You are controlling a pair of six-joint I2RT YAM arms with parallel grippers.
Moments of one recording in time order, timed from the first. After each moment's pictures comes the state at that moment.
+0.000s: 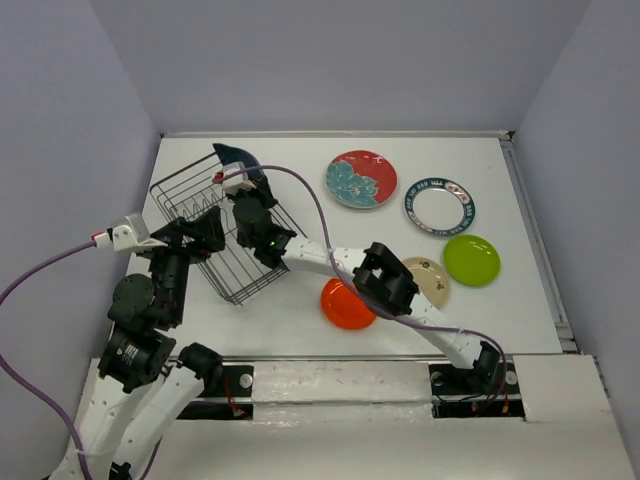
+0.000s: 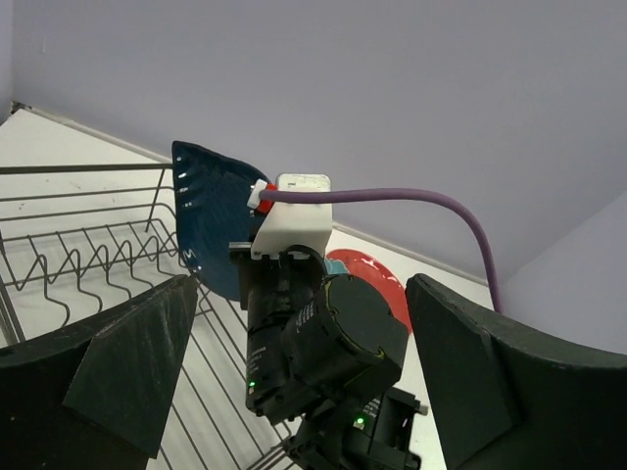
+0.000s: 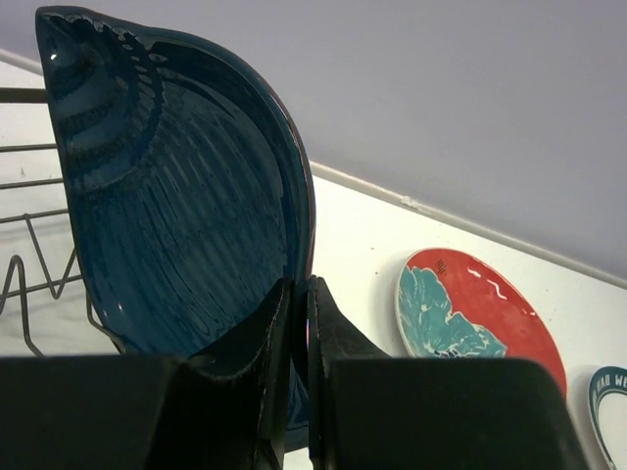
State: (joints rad) left arm -0.48 0.38 0.78 -0.23 -0.45 -0.46; right arm 1.06 2.58 2.23 0.49 1.06 -0.51
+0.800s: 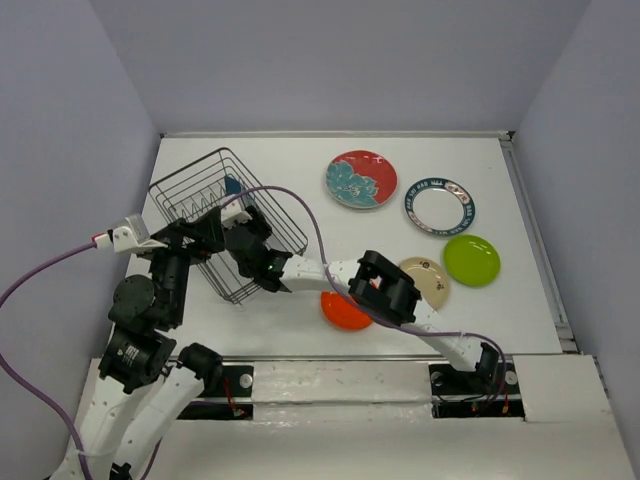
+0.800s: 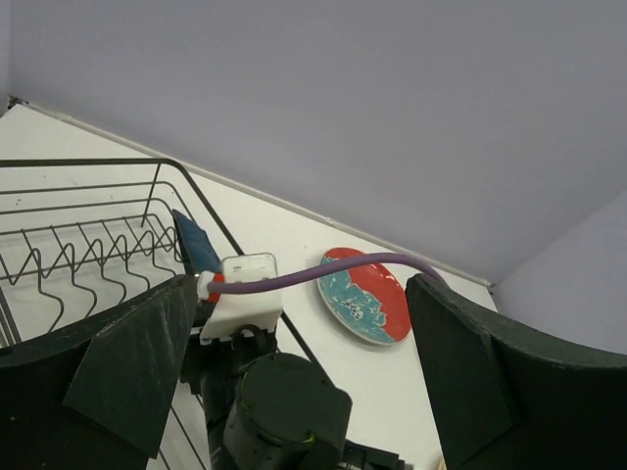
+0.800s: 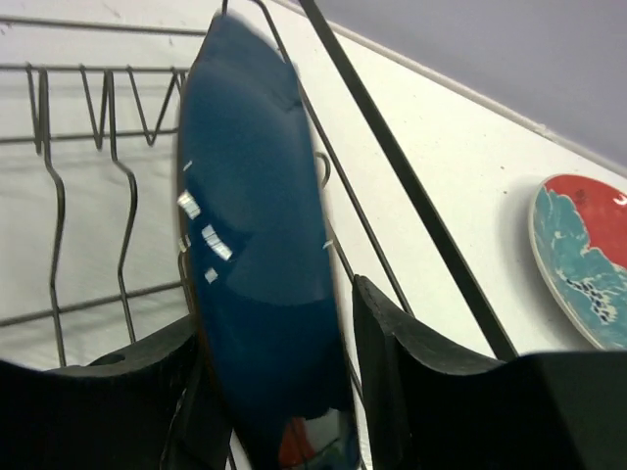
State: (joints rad) left arm -0.48 0.37 0.77 -0.24 -0.45 -0.47; right arm 1.15 2.54 2.02 0.38 0.99 -0.23
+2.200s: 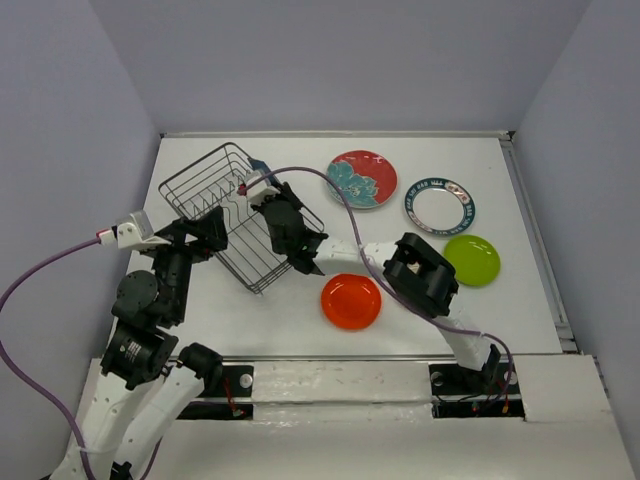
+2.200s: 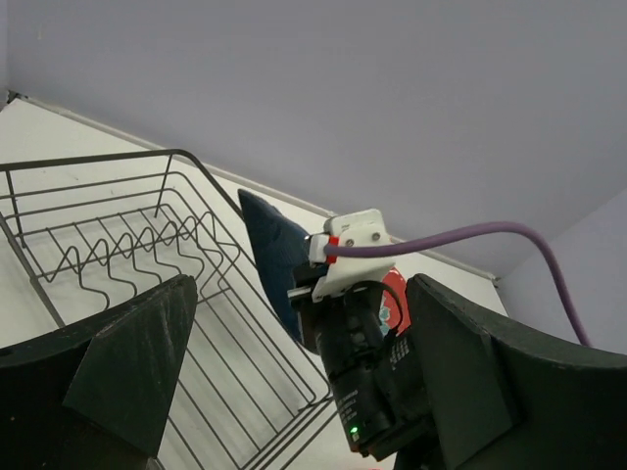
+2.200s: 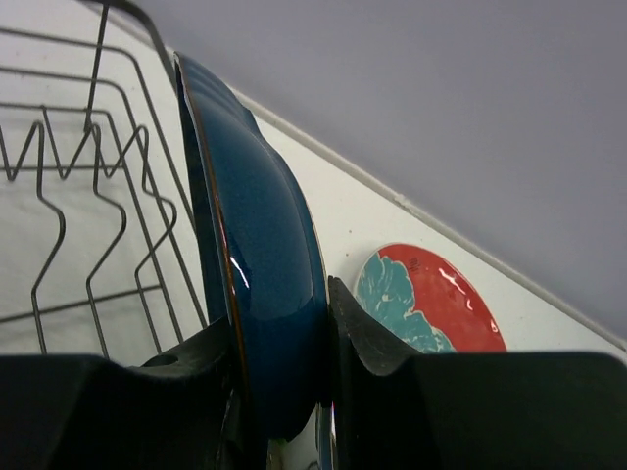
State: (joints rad) left arm -0.47 0.39 0.77 -0.23 -0.44 -0.47; right arm 1.04 2.23 1.63 0.60 0.85 -0.54
